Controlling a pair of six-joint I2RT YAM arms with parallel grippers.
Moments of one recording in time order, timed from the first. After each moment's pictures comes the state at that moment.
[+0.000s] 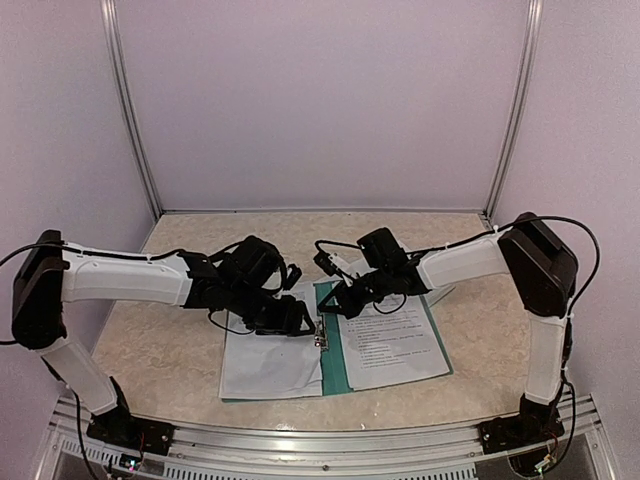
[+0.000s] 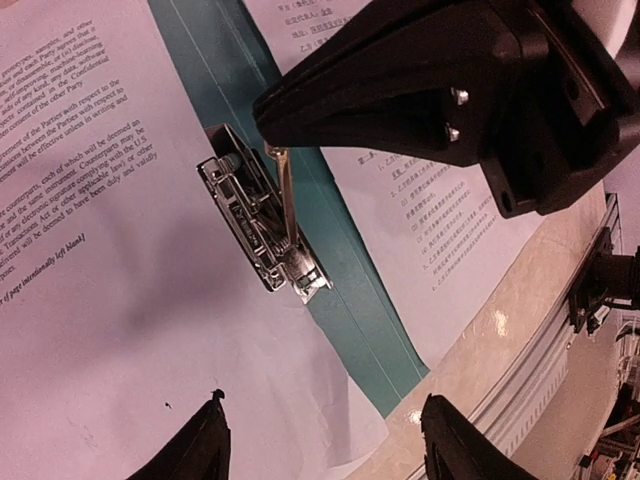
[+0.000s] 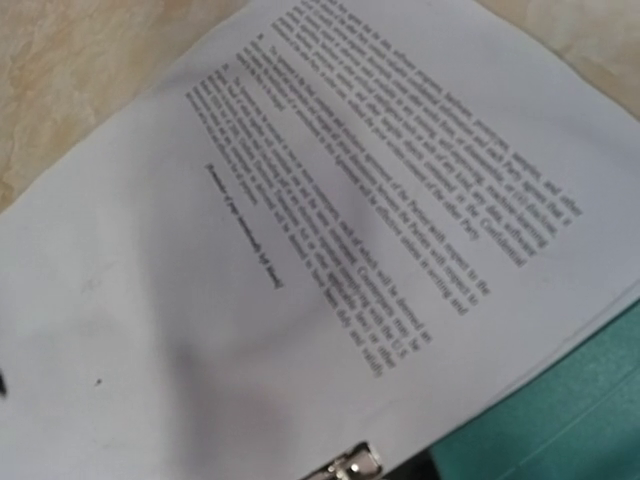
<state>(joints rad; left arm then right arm) -0.90 1.63 1.03 -0.34 0.22 -0.64 0.74 2.01 1.21 0.04 -0.57 0.00</state>
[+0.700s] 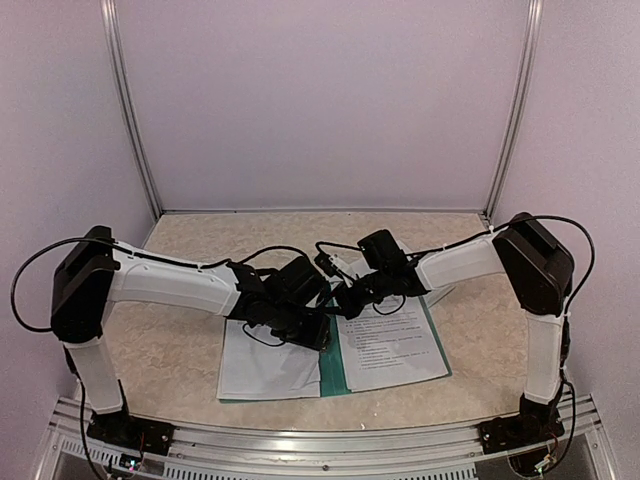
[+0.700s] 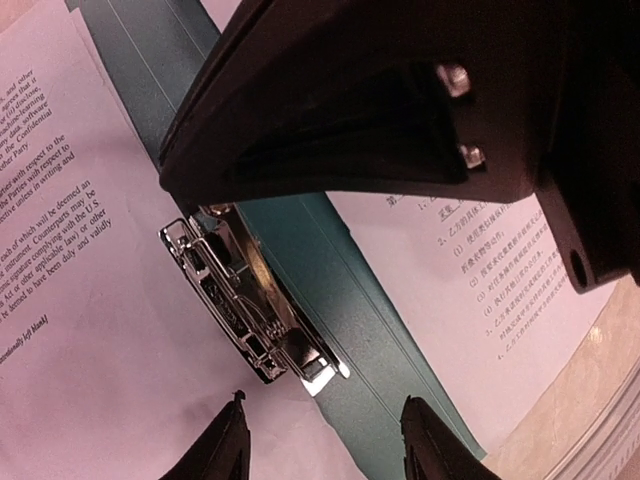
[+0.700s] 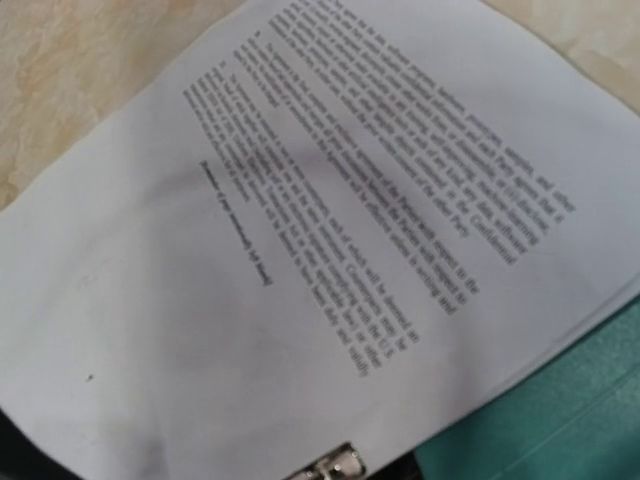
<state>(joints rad) -1.03 1.85 1.20 -0.38 -0.02 -0.60 0.74 2.04 1.21 0.07 -0.60 0.01</state>
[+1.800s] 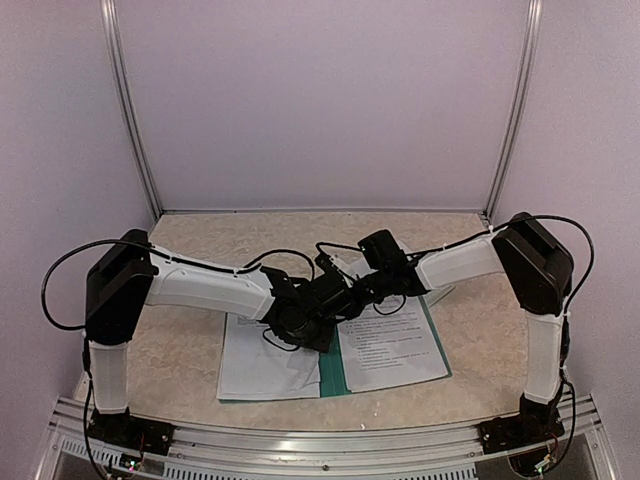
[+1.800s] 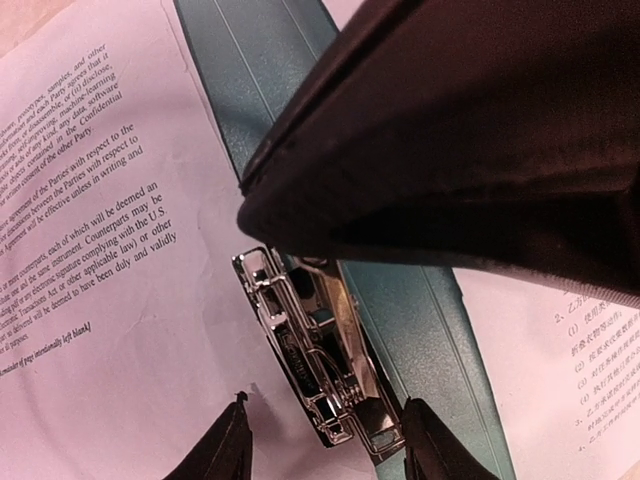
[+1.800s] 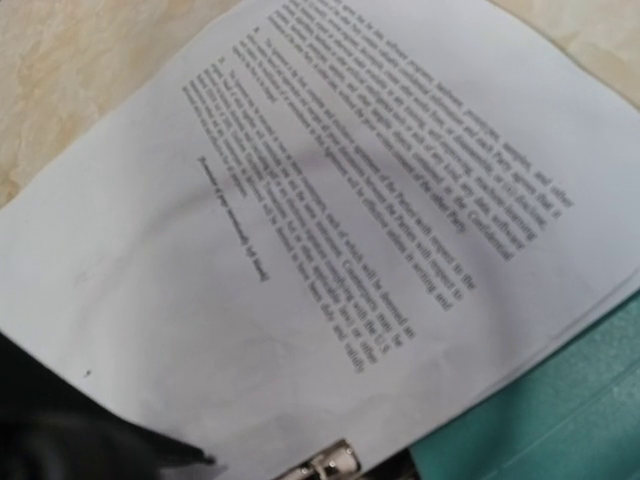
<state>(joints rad) -1.09 2.04 1.40 -0.57 -0.27 -0.71 0.74 2.04 1.22 0.07 -0.61 0.01</state>
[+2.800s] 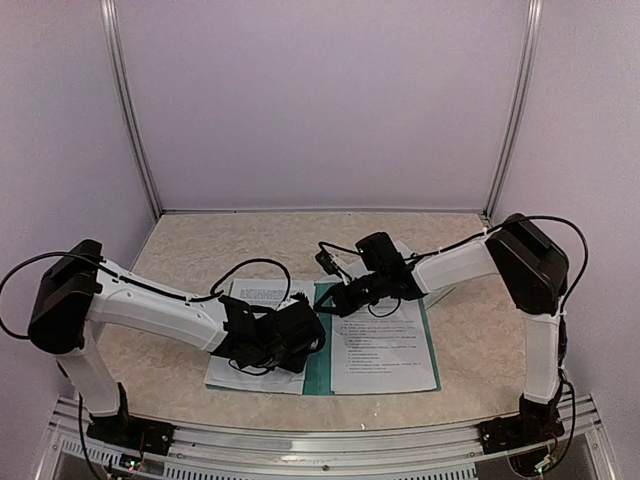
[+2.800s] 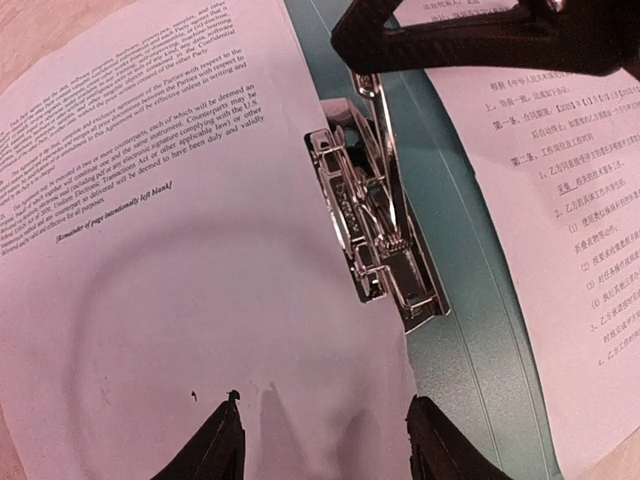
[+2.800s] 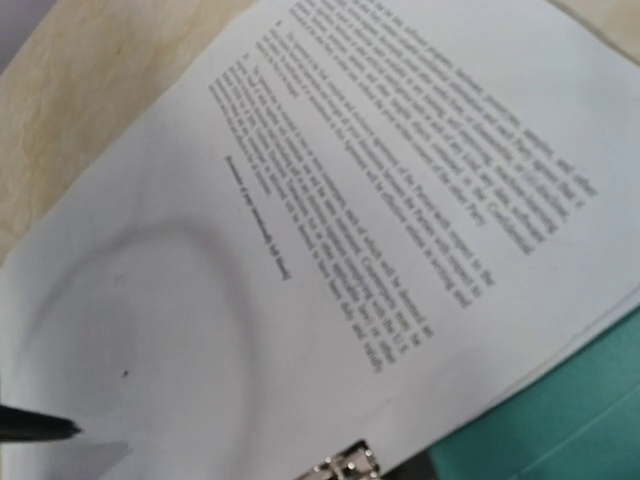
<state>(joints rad) -1.20 1.79 1.04 -0.40 -0.46 -0.73 0.74 2.07 1.22 0.14 -0.60 0.20</state>
